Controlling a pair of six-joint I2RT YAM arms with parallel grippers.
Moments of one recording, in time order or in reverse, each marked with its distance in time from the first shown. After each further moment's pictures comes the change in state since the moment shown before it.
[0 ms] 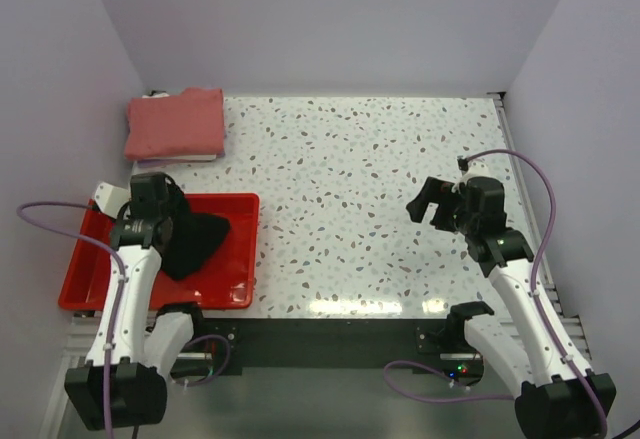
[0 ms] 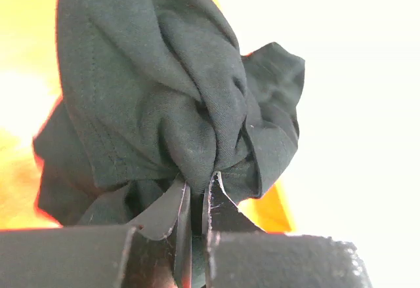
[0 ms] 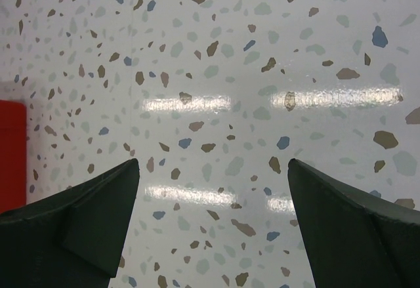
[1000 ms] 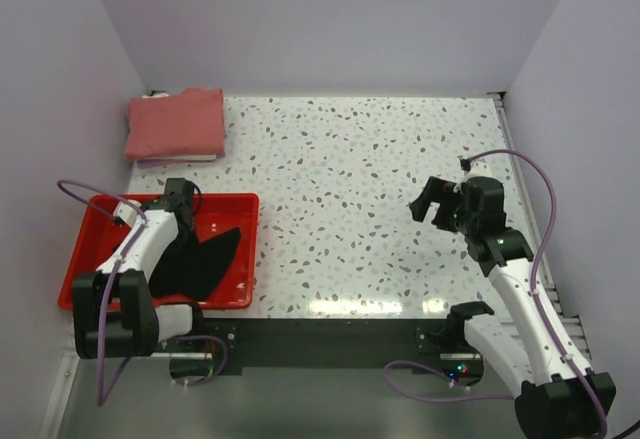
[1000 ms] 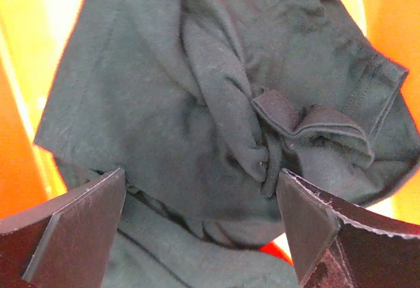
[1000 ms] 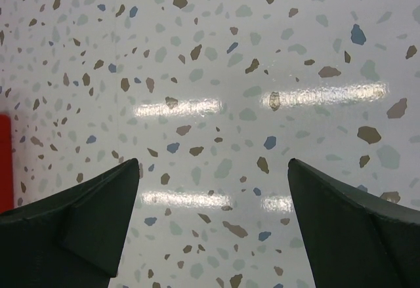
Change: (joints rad) left arm -0.058 0.346 -0.056 -0.125 -0.215 -0.189; right arm 0.000 0.004 0.000 -0.007 0.052 0.007
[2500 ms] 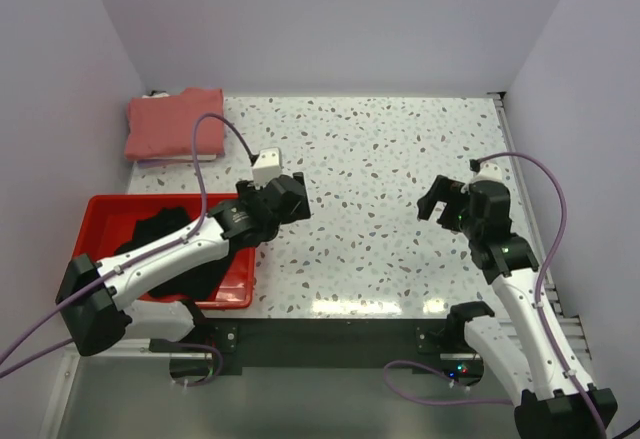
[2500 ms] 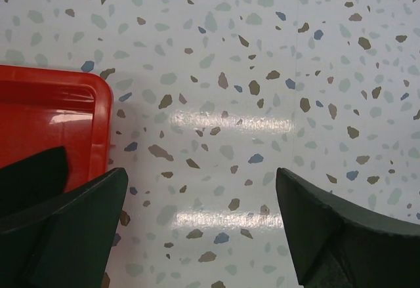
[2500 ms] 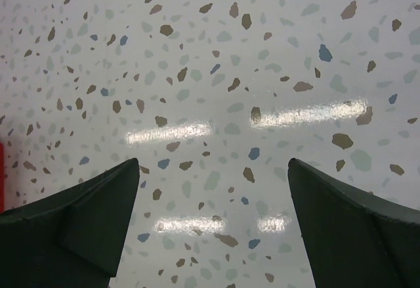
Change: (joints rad) left arm -0.935 0.007 0.266 0.344 0.073 0.482; right arm 0.000 -0.066 0.000 -0.005 0.090 0.005
